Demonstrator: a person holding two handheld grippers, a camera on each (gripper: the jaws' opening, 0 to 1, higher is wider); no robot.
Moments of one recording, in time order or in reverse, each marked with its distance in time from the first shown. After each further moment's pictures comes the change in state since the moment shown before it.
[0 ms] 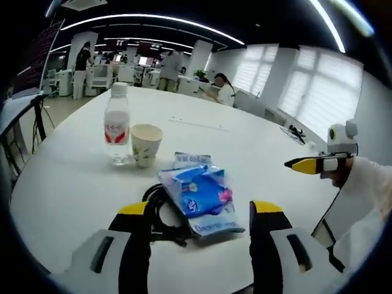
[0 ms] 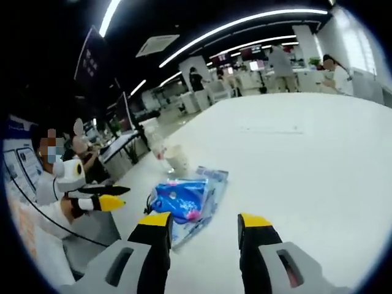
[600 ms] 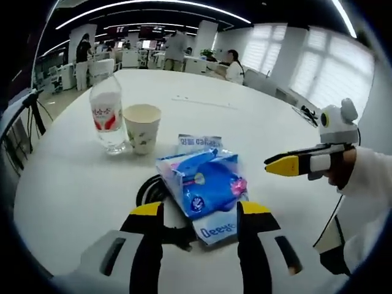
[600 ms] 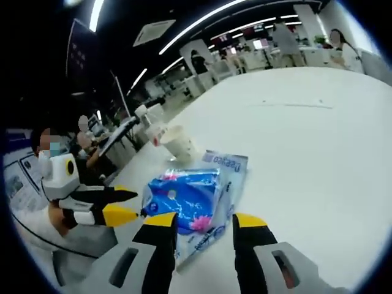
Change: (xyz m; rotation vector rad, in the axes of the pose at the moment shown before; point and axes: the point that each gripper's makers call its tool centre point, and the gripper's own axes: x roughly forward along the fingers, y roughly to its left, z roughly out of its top) left arm 0.032 0.014 -0.019 0.036 0.147 0.085; right arm 0.091 0.008 -0.024 0.044 0.130 0.067
